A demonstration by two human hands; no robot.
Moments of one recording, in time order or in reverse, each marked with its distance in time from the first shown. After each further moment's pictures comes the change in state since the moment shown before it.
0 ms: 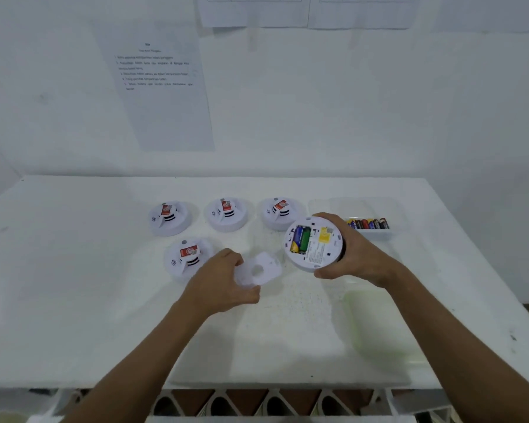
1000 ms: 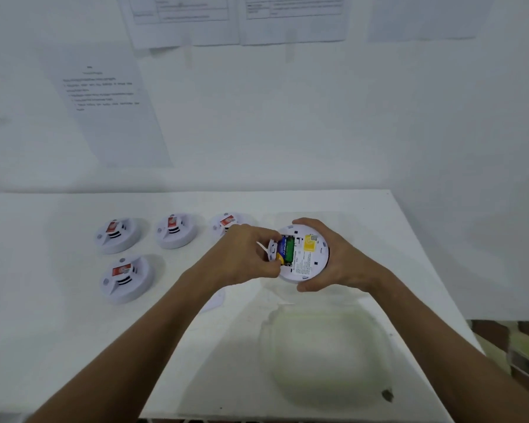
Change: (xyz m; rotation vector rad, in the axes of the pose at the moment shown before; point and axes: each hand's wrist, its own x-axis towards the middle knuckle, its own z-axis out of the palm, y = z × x) left_hand 0.070 0.179 0.019 -0.240 -0.108 0.112; right_hand -0.026 0.026 -0.106 -0.022 -0.069 -0.090
